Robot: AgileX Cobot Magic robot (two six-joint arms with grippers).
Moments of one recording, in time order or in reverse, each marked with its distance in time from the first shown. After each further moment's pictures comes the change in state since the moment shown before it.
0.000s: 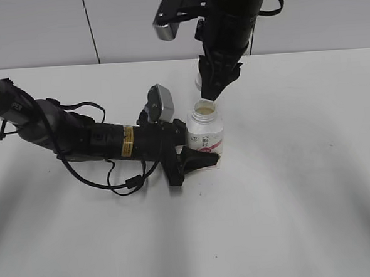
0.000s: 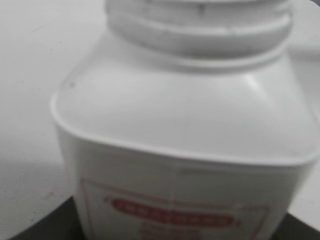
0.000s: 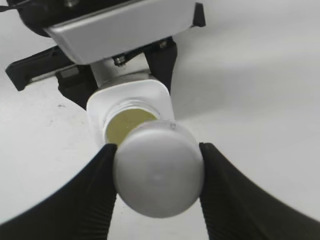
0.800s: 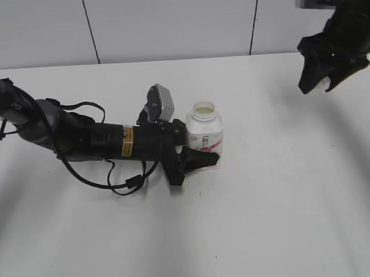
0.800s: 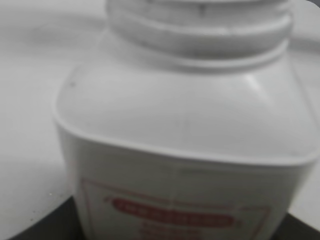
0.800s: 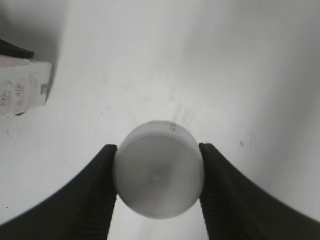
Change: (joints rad) left arm 0.000 0.000 0.000 0.000 0.001 -0.013; right arm -0.446 -0.092 0.234 0.160 -0.030 0.576
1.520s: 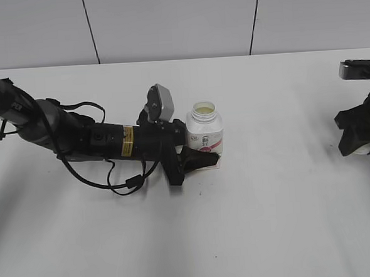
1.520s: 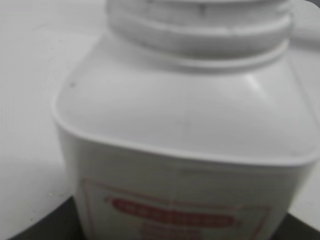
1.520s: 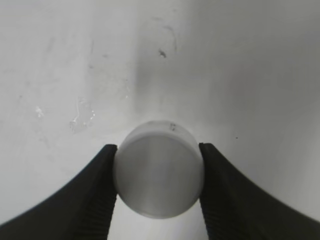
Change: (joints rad) left arm 0.000 0.000 0.000 0.000 -0.001 -0.001; right arm -0.135 -0.124 0.558 -0.051 -0.430 0.015
